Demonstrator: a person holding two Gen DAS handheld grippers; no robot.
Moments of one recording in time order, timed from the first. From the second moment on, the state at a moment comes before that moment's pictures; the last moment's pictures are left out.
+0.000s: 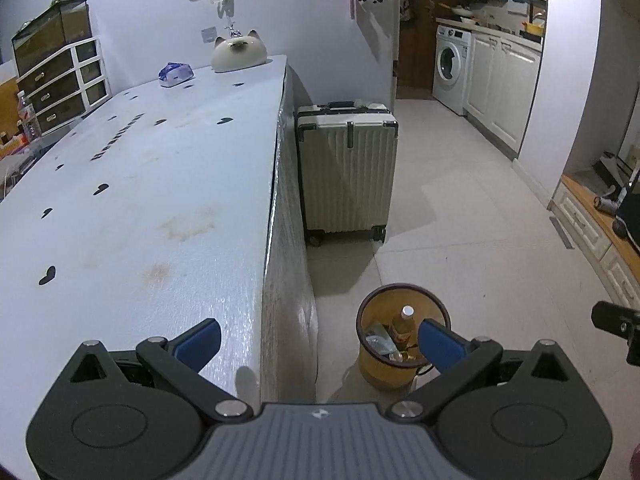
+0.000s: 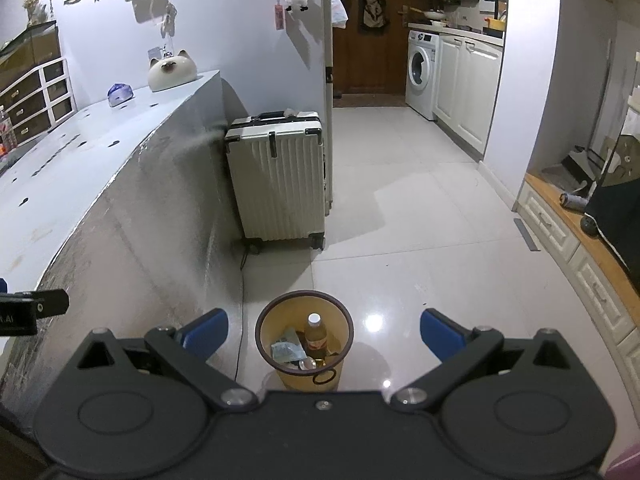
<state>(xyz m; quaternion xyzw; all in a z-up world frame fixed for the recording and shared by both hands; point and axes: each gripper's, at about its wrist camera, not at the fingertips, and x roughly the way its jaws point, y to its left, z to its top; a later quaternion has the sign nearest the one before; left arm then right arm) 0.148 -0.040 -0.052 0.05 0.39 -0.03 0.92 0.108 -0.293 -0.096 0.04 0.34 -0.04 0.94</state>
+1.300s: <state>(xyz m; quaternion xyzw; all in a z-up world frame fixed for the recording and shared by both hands) 0.143 -0.036 -0.054 0.05 0.40 -0.04 0.91 0.106 -0.282 -0.097 0.04 0.35 -0.05 0.93</state>
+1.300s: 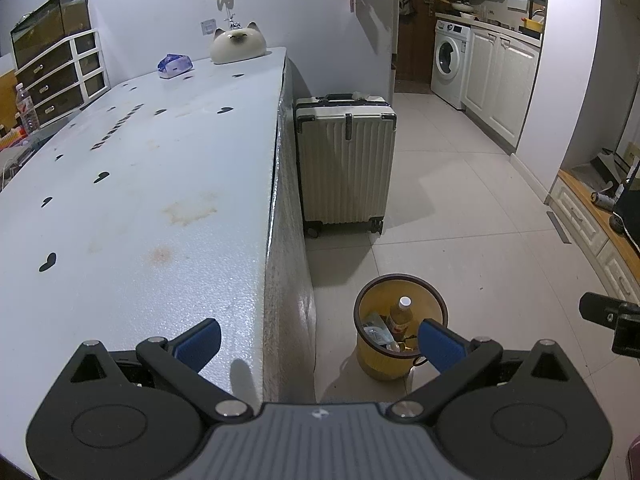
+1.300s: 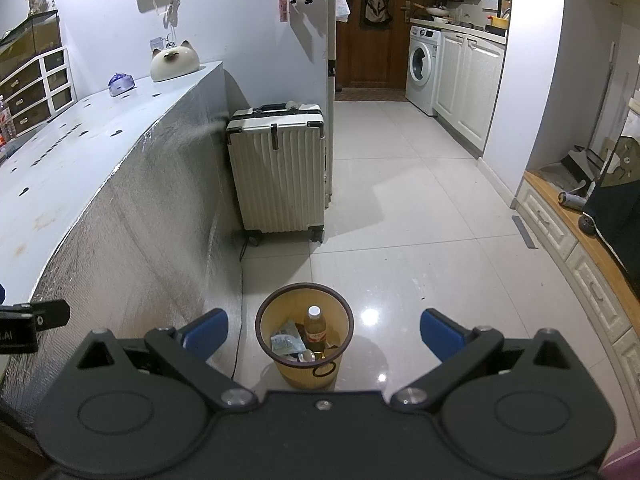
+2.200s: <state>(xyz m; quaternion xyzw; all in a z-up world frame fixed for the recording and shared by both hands) 0.139 -0.037 -0.052 0.04 0.40 -0.03 0.91 0.102 -0.281 -0.095 0.04 0.35 -0.05 0.93</state>
